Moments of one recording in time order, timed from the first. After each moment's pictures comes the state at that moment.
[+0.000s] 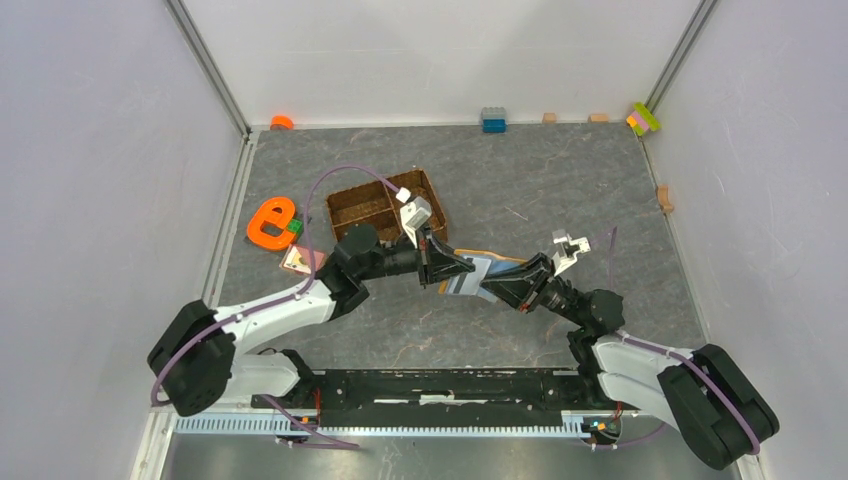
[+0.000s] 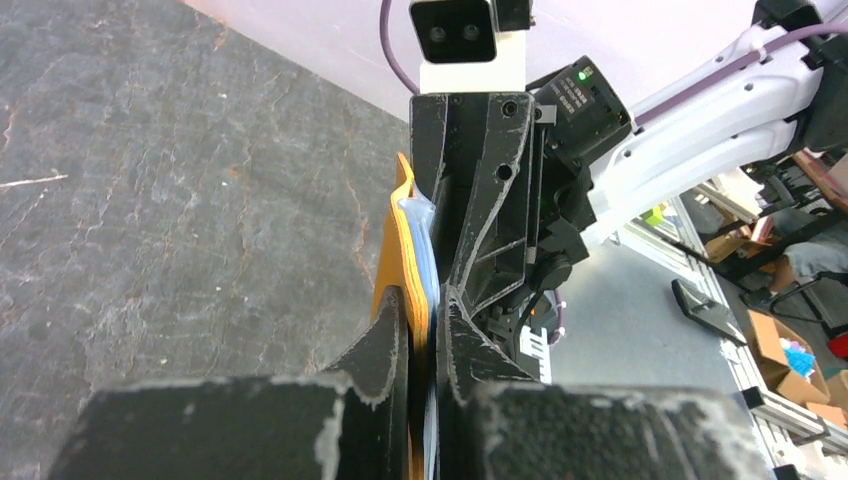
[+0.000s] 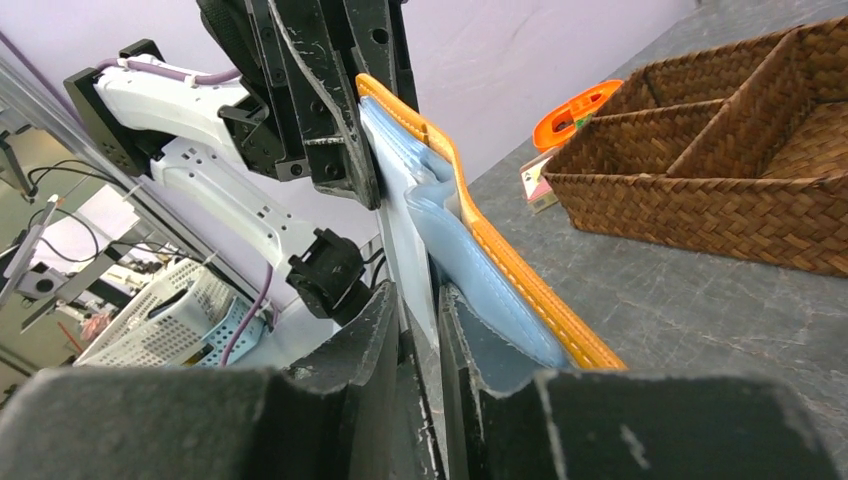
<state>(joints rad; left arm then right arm) -0.83 1.23 0.64 0.64 0.59 -0.49 0.49 1.03 0.01 1.42 -0.66 0.91</state>
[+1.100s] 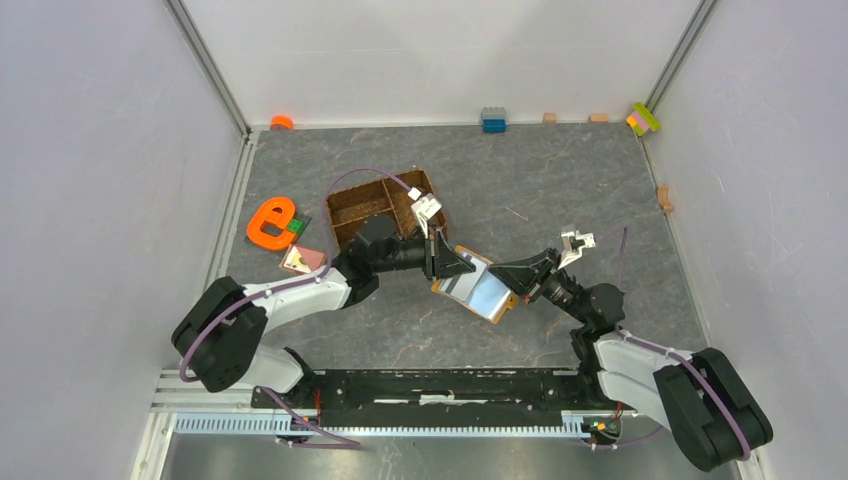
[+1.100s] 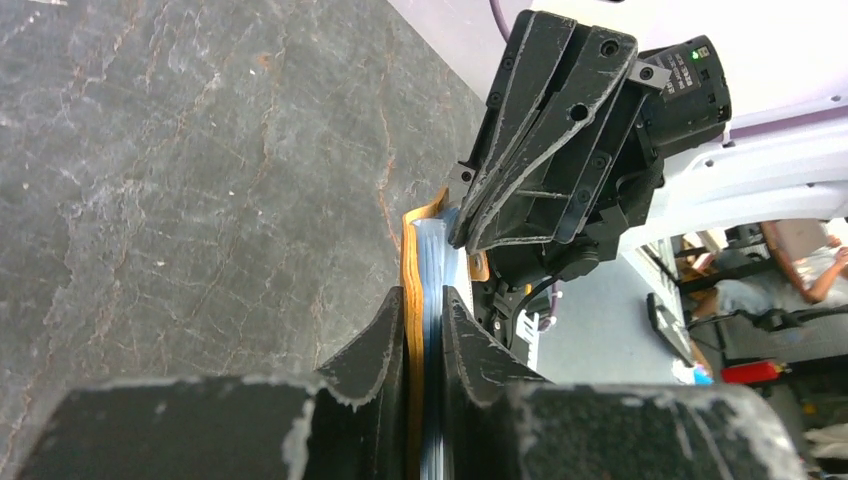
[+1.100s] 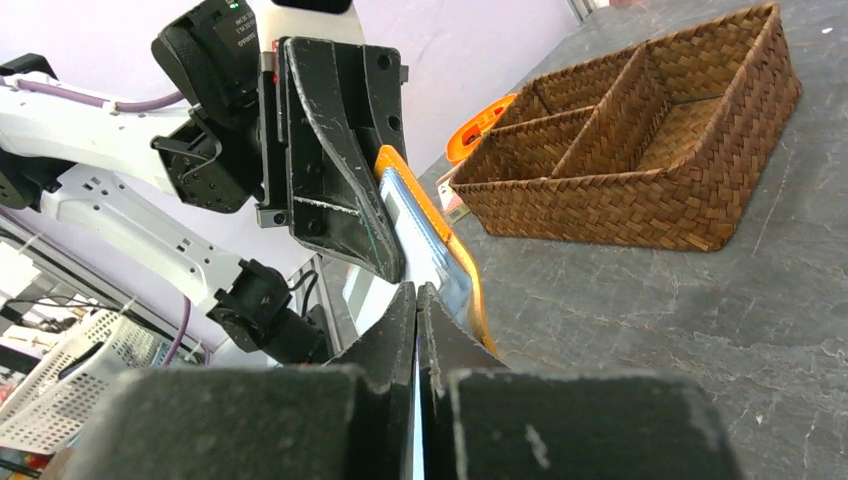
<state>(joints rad) -0.77 1.39 0.68 0.59 0.60 -0.61 0.38 1.02 0.01 1.30 -0.59 0.82</state>
